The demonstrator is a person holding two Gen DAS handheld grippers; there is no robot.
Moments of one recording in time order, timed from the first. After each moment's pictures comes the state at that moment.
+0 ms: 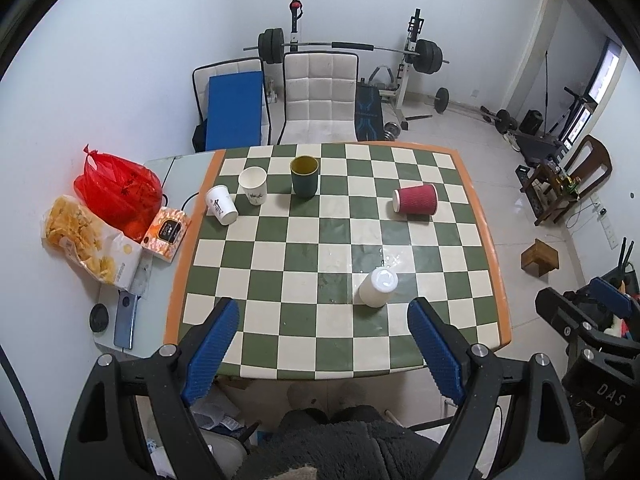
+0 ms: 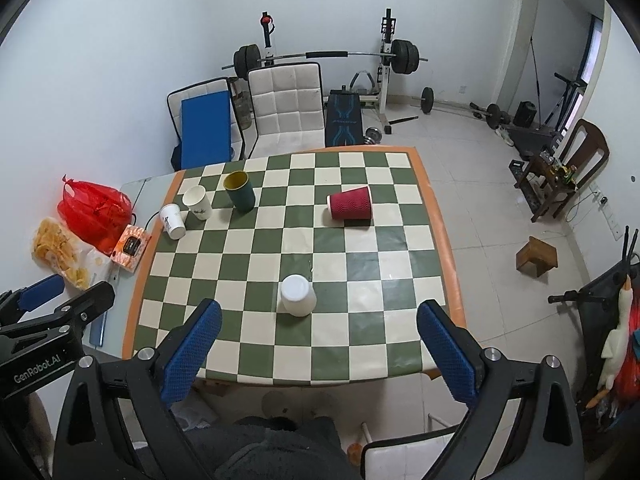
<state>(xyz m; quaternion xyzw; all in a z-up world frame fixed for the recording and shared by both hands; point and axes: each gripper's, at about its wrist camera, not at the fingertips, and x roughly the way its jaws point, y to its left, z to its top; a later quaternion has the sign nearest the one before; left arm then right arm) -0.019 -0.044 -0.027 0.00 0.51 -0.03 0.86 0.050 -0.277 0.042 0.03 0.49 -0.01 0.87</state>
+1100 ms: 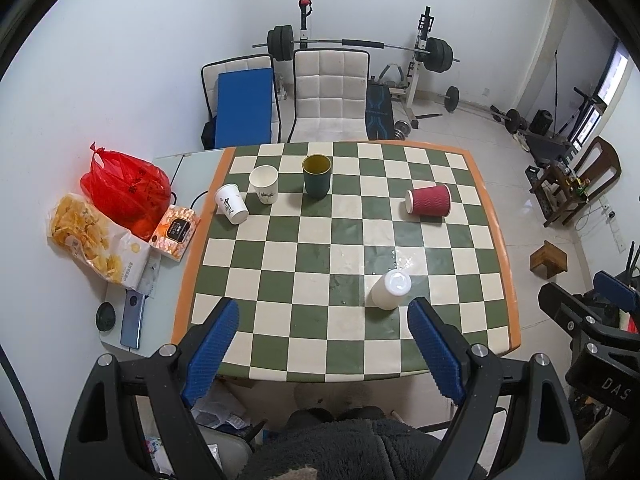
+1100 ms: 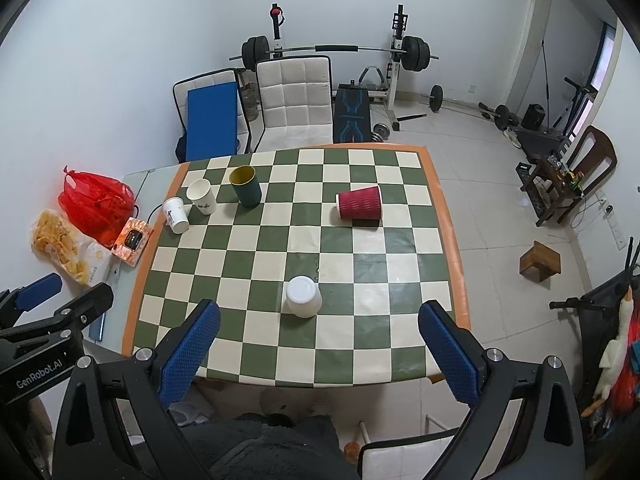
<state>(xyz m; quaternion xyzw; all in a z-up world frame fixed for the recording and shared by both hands) 0.002 -0.033 -0.034 0.00 0.52 -0.02 0.86 0.076 -0.265 0.027 0.02 0.50 0.00 0.86</state>
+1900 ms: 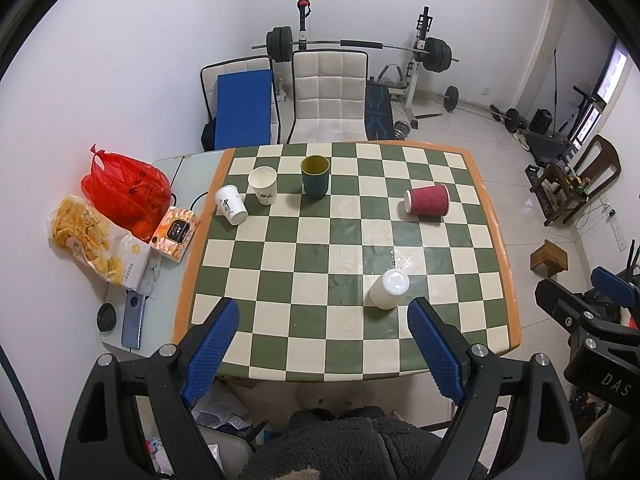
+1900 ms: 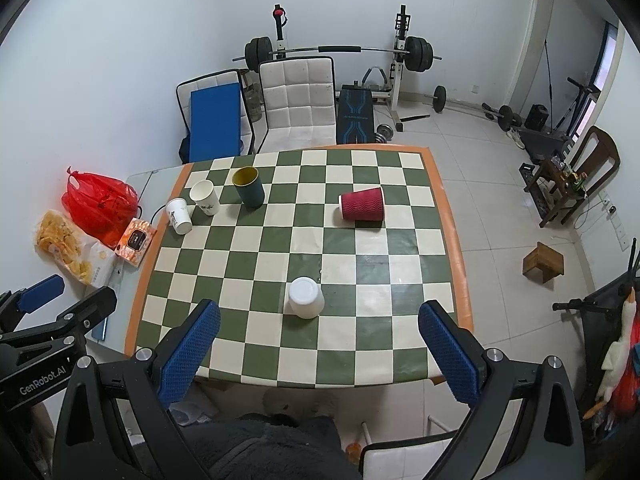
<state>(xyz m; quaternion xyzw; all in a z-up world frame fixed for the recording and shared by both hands) 0.004 -0.030 -0.035 0.01 0.52 -0.02 0.86 0.077 -0.260 0.026 0.02 0.50 0.01 0.86</state>
